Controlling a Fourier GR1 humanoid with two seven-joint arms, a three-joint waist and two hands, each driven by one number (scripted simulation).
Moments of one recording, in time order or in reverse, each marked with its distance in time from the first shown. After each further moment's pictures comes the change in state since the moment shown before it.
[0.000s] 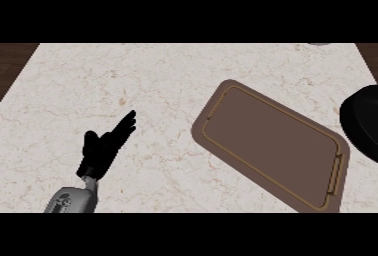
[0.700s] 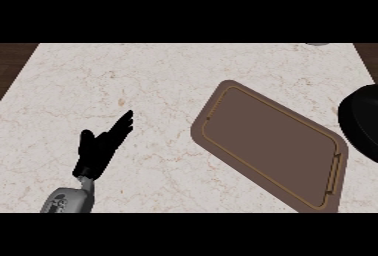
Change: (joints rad) left arm 0.006 0.009 0.014 -0.022 0.004 -0.016 0.026; right arm -0.257 0.135 0.286 0.004 0.349 -0.243 0.044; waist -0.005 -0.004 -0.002
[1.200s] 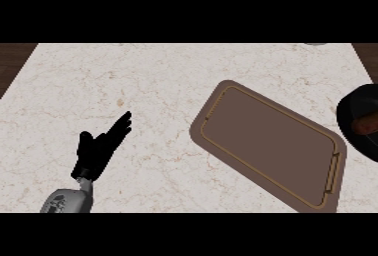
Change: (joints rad) left arm 0.007 0.002 0.011 0.016 -0.009 -0.001 -0.020; right arm -0.092 0.125 0.200 0.092 0.265 0.033 0.242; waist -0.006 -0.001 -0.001
